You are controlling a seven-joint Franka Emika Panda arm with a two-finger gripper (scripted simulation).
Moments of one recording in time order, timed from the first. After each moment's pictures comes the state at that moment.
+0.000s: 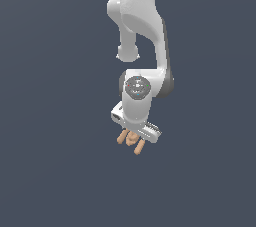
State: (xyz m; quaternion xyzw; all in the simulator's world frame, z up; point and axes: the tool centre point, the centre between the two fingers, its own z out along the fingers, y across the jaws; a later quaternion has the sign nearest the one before) arm 0.066 0.025 0.075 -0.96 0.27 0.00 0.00
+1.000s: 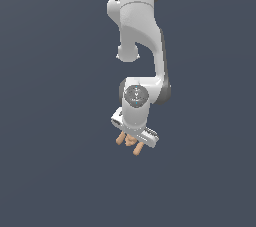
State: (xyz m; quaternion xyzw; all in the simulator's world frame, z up) arm 0.072 0.024 0.043 -0.96 0.27 -0.01 0.00
